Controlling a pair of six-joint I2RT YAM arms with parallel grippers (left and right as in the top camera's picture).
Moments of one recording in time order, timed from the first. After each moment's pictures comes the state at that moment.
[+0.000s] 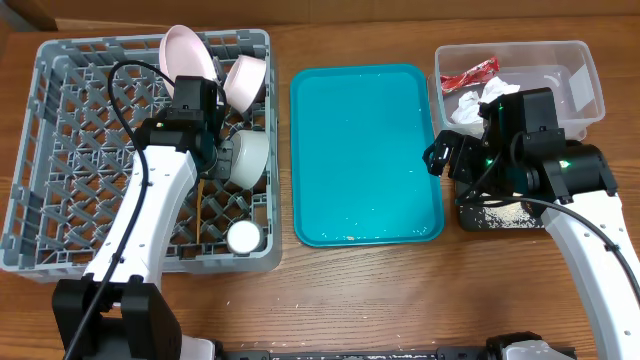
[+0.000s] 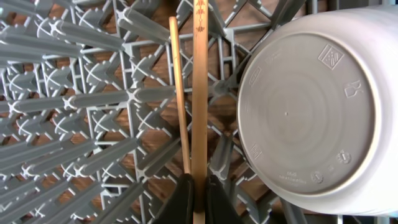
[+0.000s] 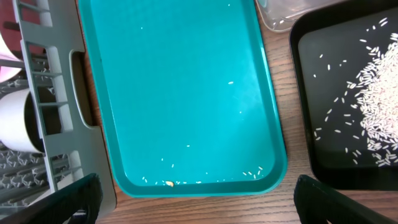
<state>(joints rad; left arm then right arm) -0.07 1.62 1.29 -0.93 -0.21 0.03 0.15 1.34 1.26 -1.01 -0.25 0.46</state>
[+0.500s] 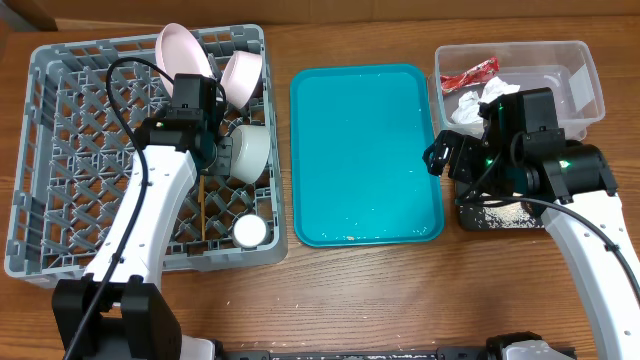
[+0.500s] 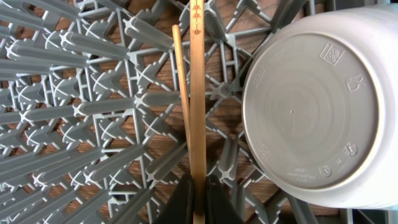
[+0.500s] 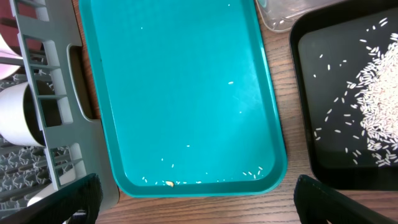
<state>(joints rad) -0.07 1.62 1.30 -0.90 -0.22 0.02 0.15 1.34 1.26 -1.01 -0.25 0.47</state>
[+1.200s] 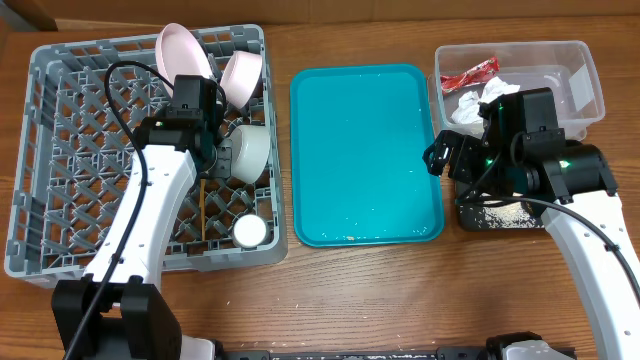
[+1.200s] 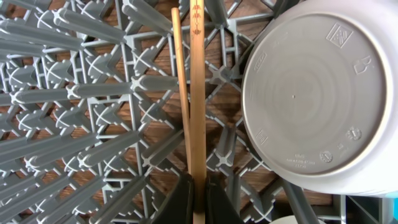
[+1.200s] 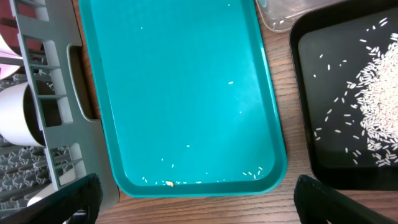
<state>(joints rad) -0.07 1.62 1.30 -0.95 -0.21 -0.02 0.15 1.34 1.26 -1.01 -0.25 0.46</state>
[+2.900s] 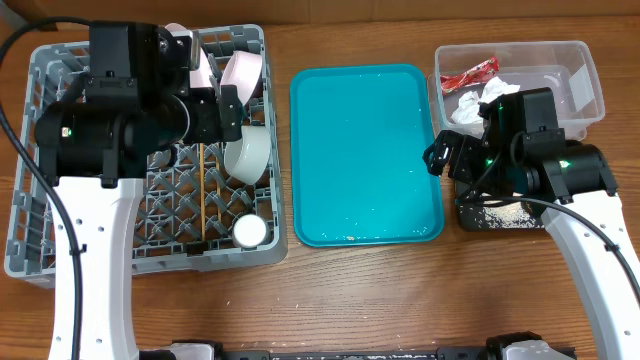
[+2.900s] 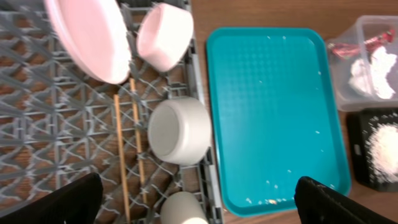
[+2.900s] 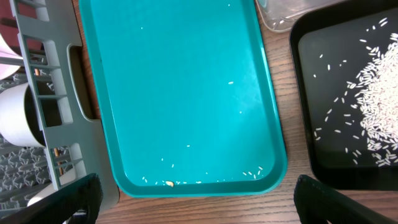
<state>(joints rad) -0.07 1.50 1.88 -1.32 0.14 -0.13 0.15 1.34 1.26 -1.01 -0.25 0.46</state>
